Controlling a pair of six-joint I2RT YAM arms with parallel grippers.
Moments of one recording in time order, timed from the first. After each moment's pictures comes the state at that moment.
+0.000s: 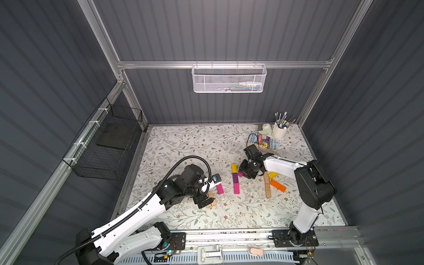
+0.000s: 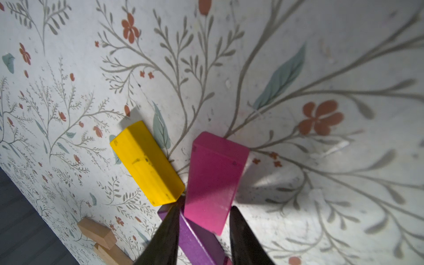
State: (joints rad) left arm -0.85 0.98 0.87 -0.76 0.11 0.43; right arm 0.50 1.80 1.07 -0.43 -0.18 1.08
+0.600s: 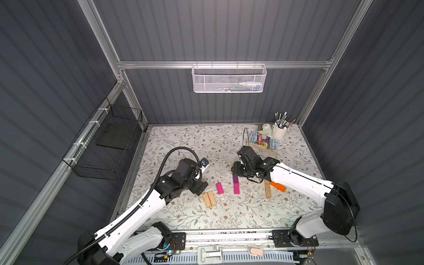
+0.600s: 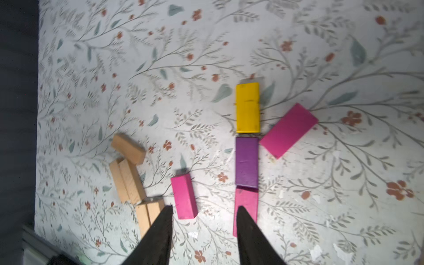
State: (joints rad) left arm -0.69 1.02 0.87 -0.71 -0.12 0.16; right arm 0.81 1.50 1.12 -0.54 0.05 0.72
